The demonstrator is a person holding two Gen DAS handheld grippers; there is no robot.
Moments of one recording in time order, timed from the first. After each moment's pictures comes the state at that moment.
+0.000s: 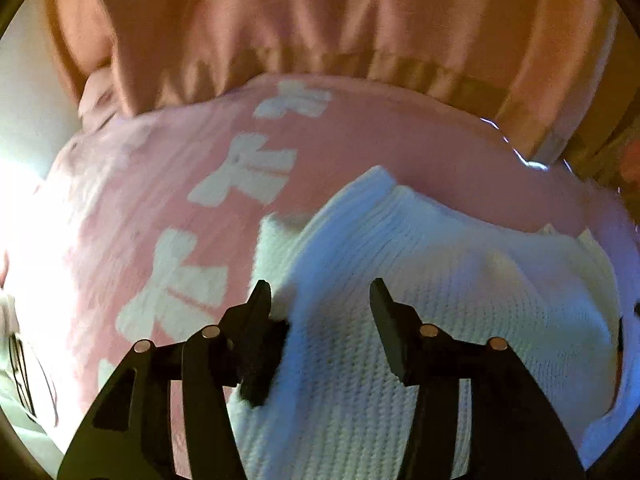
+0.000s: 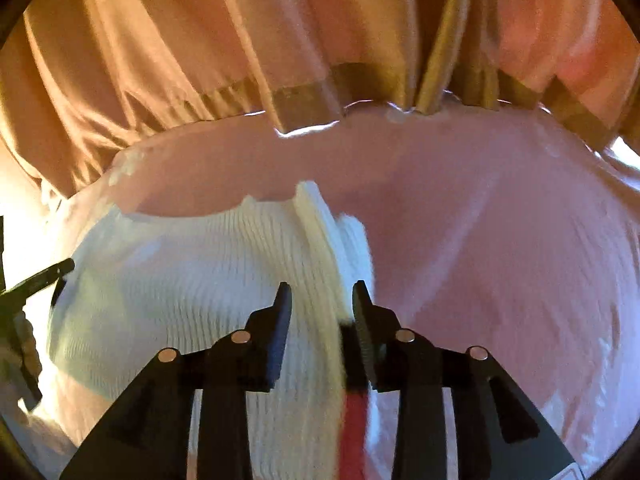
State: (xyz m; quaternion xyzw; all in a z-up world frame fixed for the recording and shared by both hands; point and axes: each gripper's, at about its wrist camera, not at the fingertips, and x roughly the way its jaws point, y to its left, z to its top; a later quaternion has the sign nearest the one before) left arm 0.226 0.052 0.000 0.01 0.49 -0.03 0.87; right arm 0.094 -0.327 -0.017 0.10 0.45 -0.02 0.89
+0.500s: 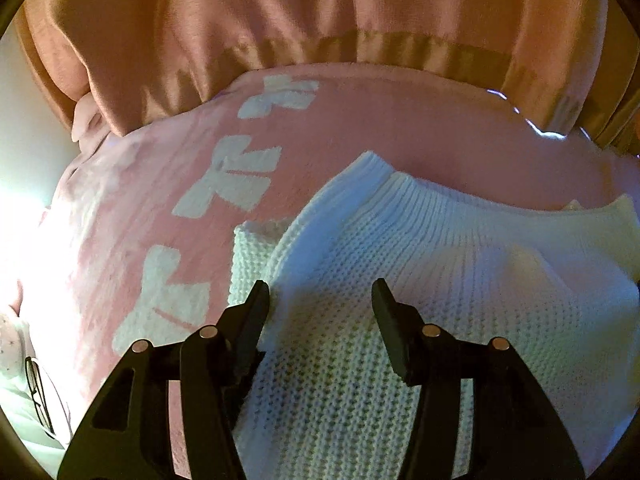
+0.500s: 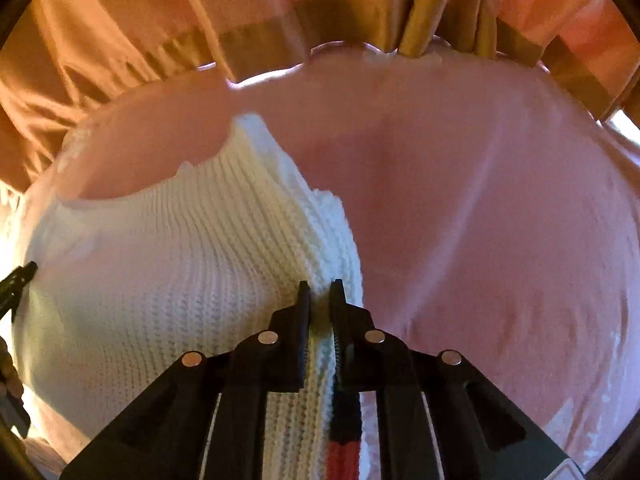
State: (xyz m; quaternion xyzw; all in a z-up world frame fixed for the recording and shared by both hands) left arm 0.240 0.031 -0.021 0.07 0.50 -0.01 0.86; right arm 0.128 -0.339 -0.061 0.10 0.51 -0.07 0.85
